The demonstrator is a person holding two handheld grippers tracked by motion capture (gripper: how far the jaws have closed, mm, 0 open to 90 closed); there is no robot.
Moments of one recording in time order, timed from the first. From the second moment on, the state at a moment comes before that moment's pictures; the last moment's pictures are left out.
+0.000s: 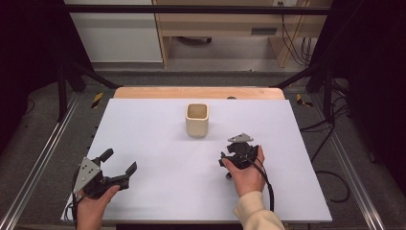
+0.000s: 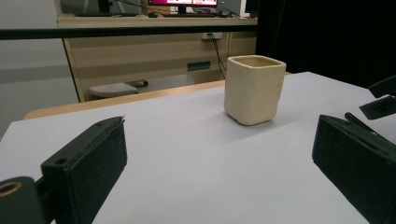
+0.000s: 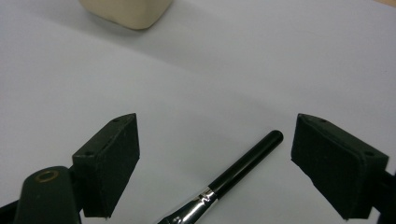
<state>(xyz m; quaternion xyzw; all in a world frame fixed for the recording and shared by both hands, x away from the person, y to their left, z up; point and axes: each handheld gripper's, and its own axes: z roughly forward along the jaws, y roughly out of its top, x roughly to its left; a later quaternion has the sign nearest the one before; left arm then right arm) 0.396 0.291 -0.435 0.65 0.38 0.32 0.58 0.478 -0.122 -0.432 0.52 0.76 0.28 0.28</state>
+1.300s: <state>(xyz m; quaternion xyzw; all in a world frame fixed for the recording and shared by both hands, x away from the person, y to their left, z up) 0.384 0.308 -0.430 0.65 0.38 0.33 0.56 0.461 -0.119 -0.397 0.64 0.64 0.30 0.29</state>
